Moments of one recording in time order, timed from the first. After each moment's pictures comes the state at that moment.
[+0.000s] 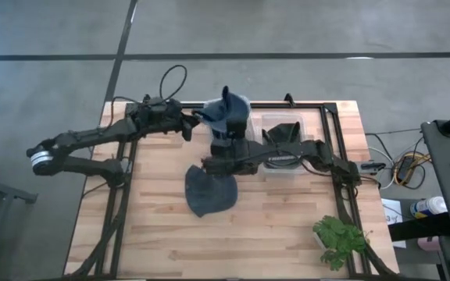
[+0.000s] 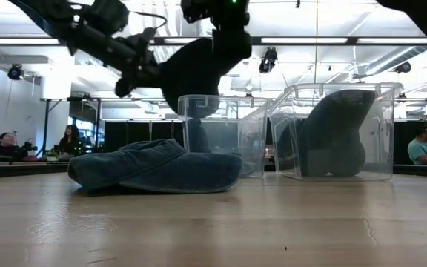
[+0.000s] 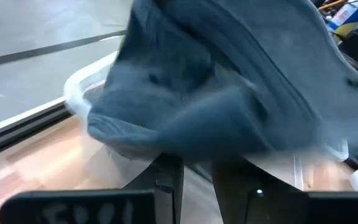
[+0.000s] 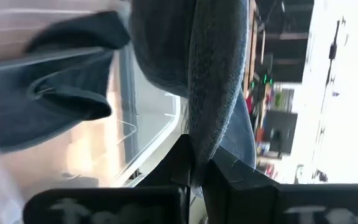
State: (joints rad) left arm 0.56 1.12 0.71 0.07 0.15 -0.38; right arm 0.10 2.26 2.33 -1.57 1.13 0.01
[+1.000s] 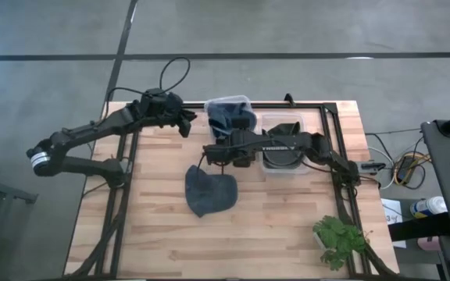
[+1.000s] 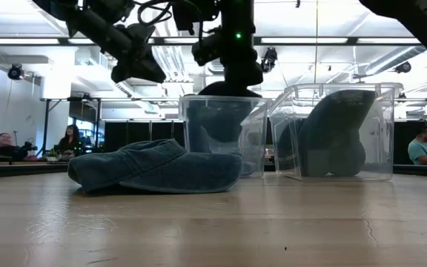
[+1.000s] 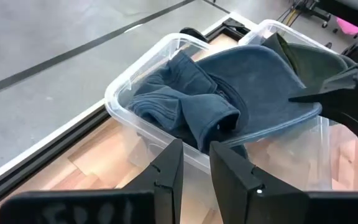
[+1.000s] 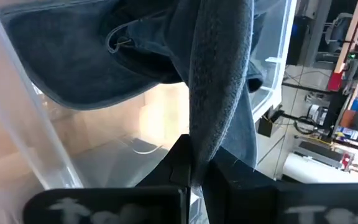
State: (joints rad) left arm 0.58 1.10 0.88 -0.25 0.09 -0.20; right arm -0.02 2.26 2.20 -1.57 0.79 0.06
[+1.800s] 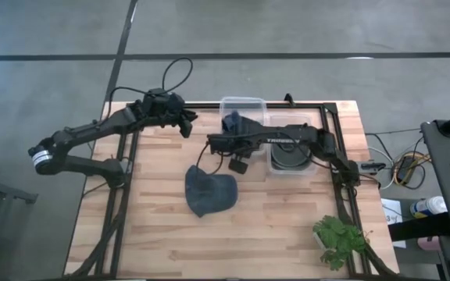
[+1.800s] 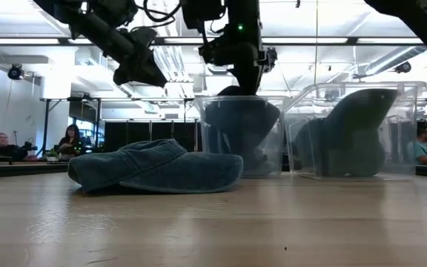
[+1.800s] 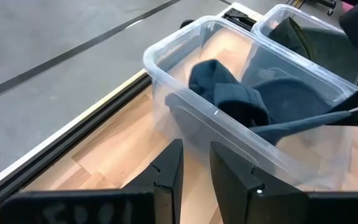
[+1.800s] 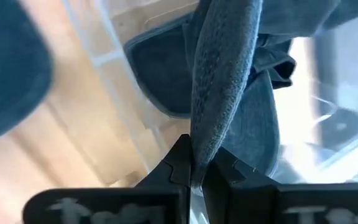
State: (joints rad) left arm 0.58 1.12 0.88 -0.24 0.09 -0.16; right arm -0.07 2.21 2.17 -1.57 0.31 0.35
